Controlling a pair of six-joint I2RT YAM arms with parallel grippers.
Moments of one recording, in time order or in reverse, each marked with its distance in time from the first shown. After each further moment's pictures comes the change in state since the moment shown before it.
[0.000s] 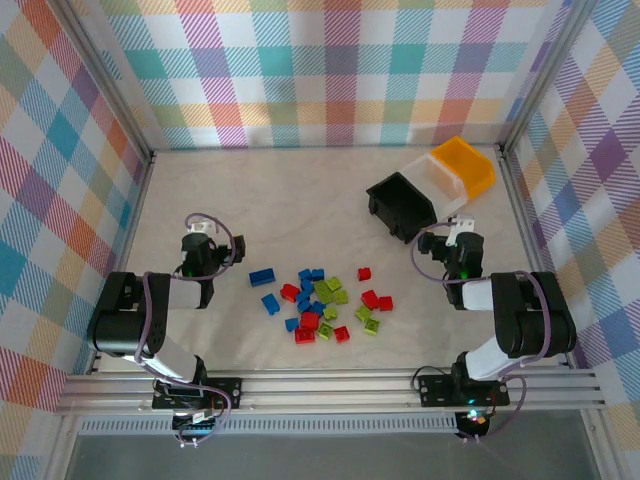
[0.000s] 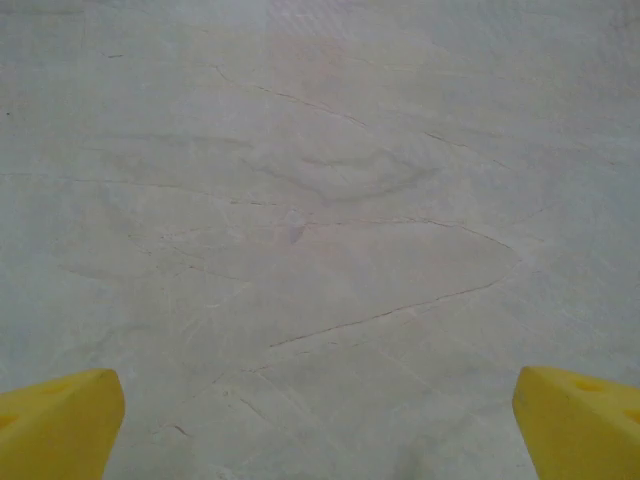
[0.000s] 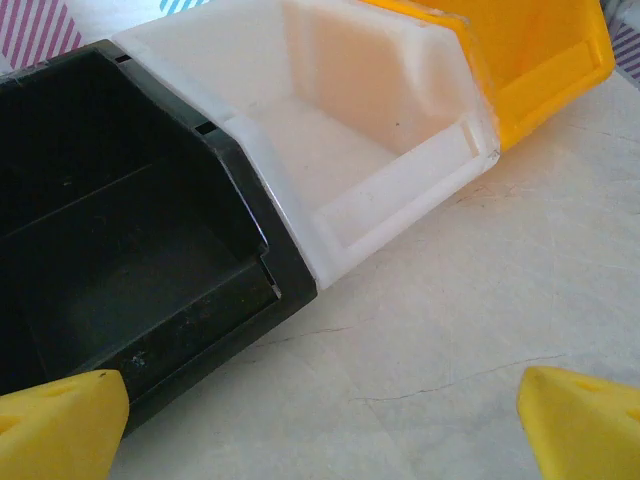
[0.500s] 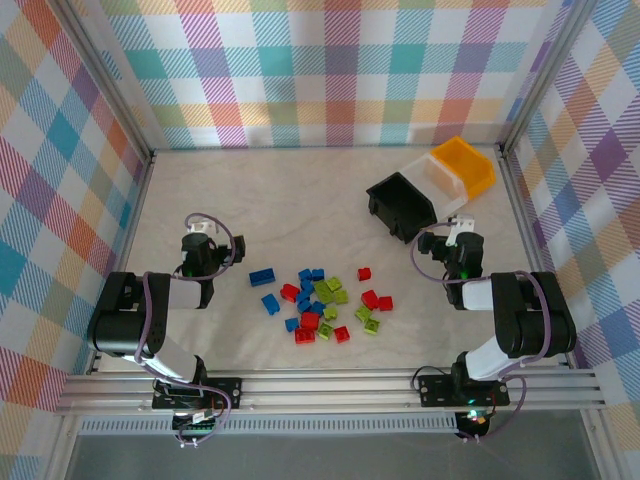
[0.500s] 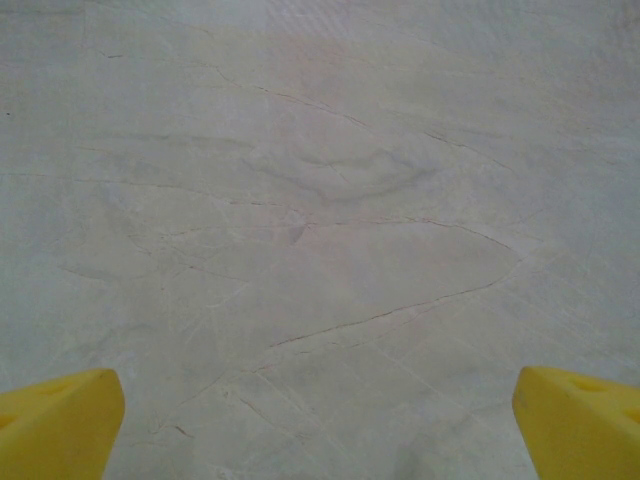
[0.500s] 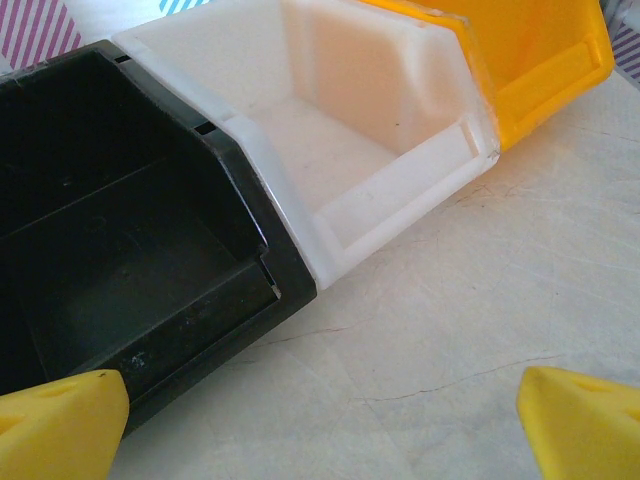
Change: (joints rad) left arm 0.000 0.000 0.000 0.000 0.000 0.000; right arm 0.000 0.000 0.000 0.000 0.000 0.000
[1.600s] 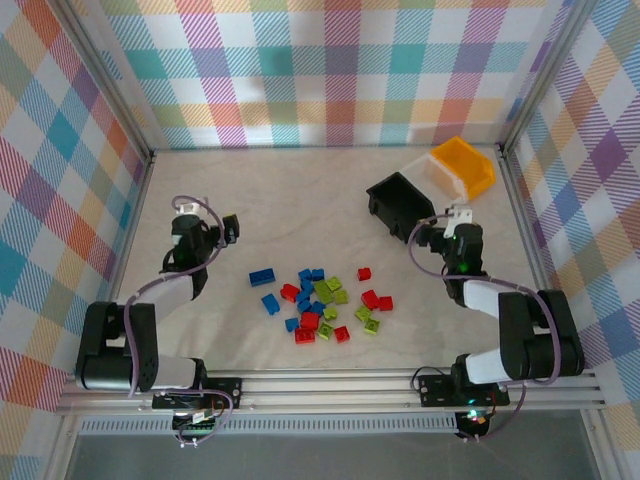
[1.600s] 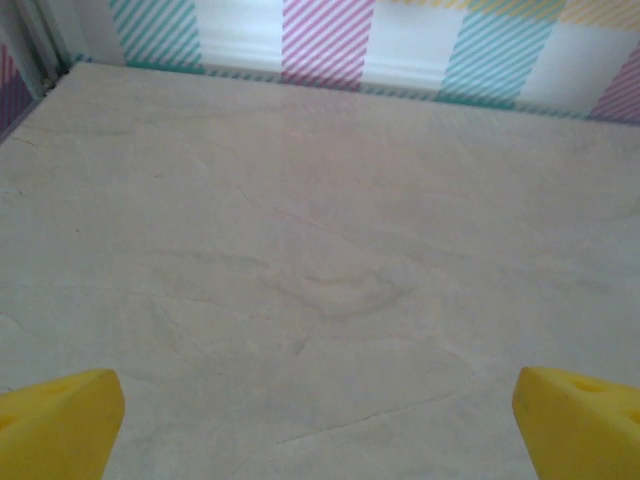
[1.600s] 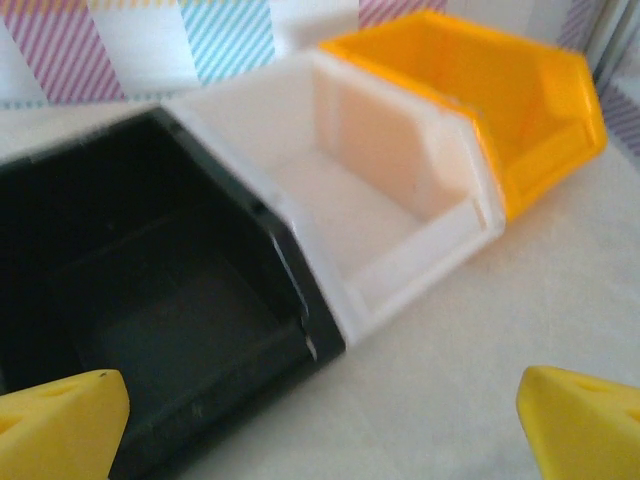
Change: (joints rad) left arm -0.002 -0.224 0.138 -0.281 -0.040 -0.044; right arm 0.055 -0.140 0.097 -0.199 0.055 -0.034
